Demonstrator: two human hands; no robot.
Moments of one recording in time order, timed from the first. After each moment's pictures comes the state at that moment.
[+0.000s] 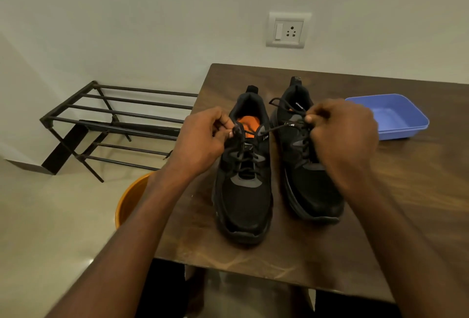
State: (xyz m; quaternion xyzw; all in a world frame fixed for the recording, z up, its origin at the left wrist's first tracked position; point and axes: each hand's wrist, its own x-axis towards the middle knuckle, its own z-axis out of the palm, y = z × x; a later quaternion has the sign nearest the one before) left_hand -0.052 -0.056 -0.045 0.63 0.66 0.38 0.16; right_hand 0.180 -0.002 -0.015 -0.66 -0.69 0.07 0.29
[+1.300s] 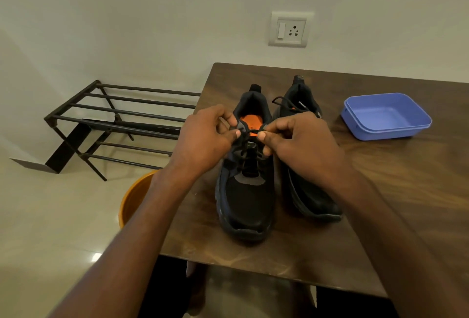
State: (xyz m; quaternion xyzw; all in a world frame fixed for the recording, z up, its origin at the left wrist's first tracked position) left_hand -0.051 -0.061 -0.042 0.60 0.68 0.38 0.19; right_hand 0.148 -0.037 -0.003 -0.51 -0.76 0.32 0.23
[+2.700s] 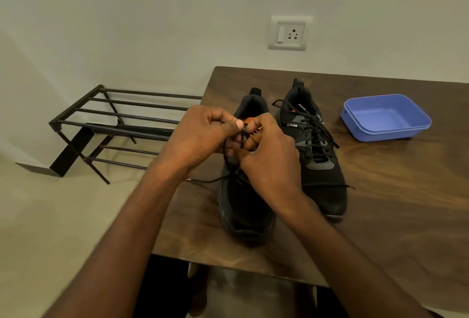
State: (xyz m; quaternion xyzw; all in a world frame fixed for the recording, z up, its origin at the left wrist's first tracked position) left_hand -0.052 -0.076 -0.003 0.53 0.64 0.41 0.38; right_hand 0.098 -0.065 -0.029 -0.55 -0.72 0.28 0.32
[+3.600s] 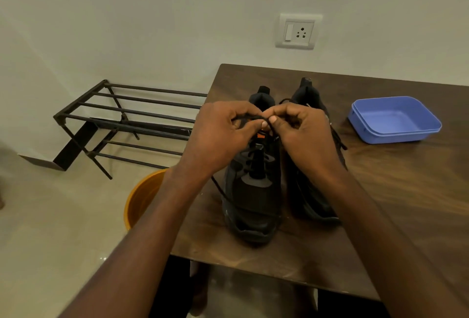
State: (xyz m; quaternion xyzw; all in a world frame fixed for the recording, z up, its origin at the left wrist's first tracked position) left_hand -0.038 -0.067 -0.016 0.67 0.58 0.43 0.14; right_hand 0.132 -0.021 -0.024 -0.43 -0.72 0.35 0.42
